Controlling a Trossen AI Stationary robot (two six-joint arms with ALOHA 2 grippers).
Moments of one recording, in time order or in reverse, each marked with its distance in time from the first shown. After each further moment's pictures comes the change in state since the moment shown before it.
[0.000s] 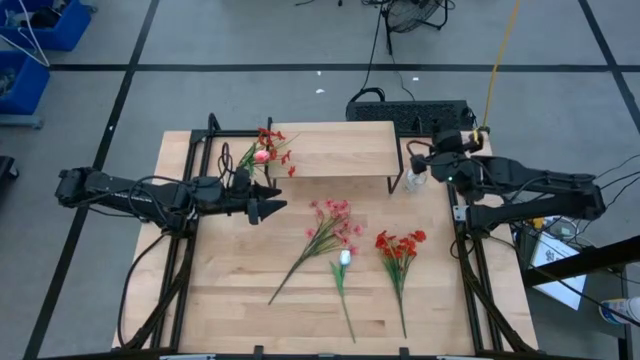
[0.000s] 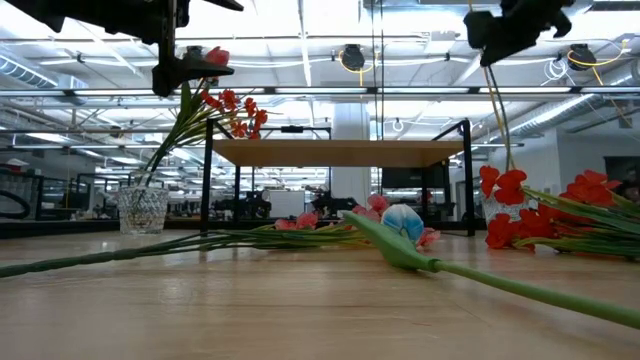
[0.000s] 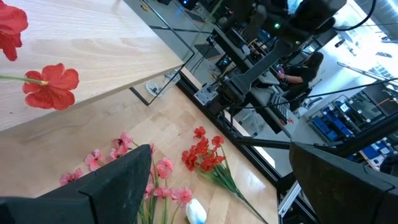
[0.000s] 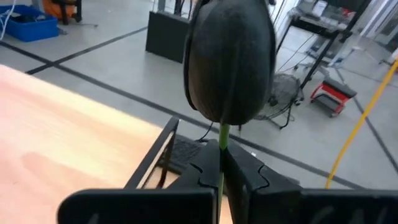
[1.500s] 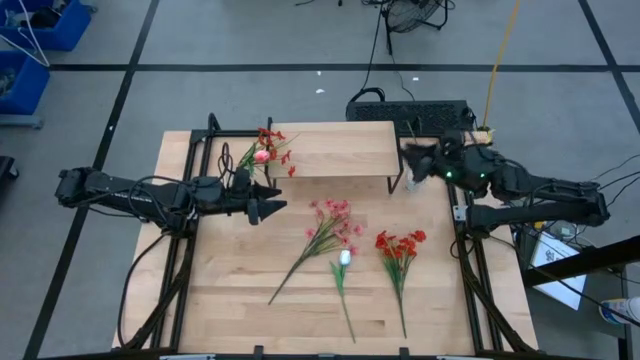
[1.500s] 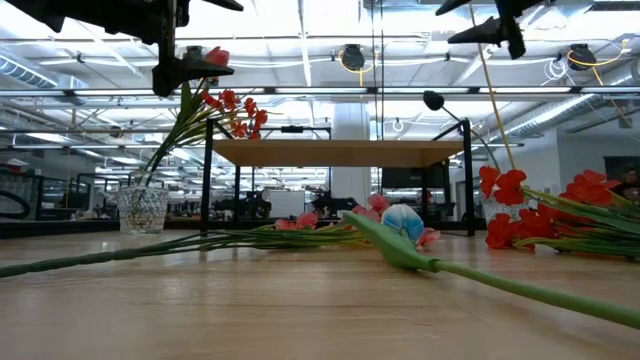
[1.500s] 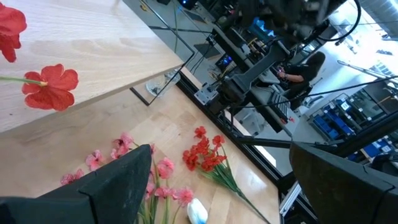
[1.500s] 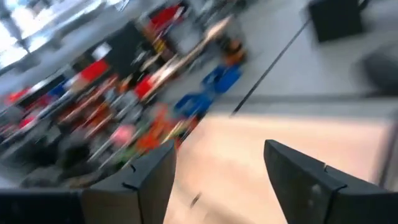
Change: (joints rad) left arm 0.000 0.000 0.000 -0.001 0.002 0.010; right arm 0.009 -0.152 -0.153 0.578 -0.632 0.252
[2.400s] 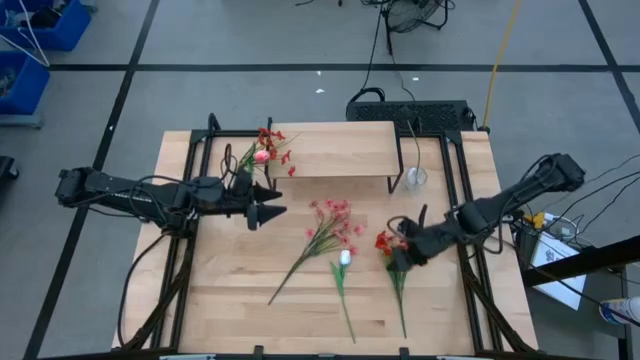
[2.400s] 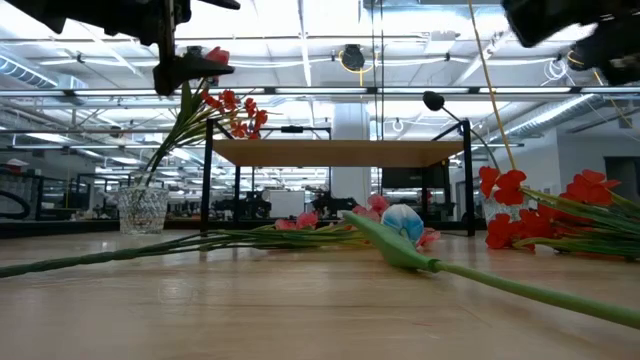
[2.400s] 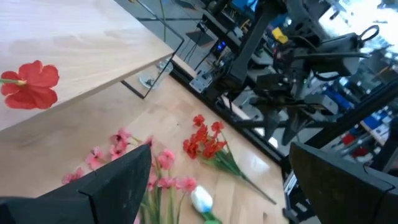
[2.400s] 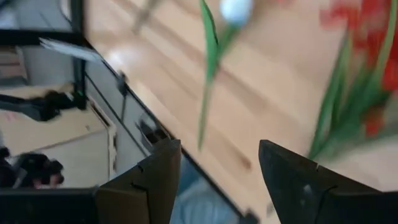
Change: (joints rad) left arm -0.001 0.000 0.001 -0.024 0.062 0.090; right arm 0.583 0.362 0.005 -0.279 -0.511 0.912
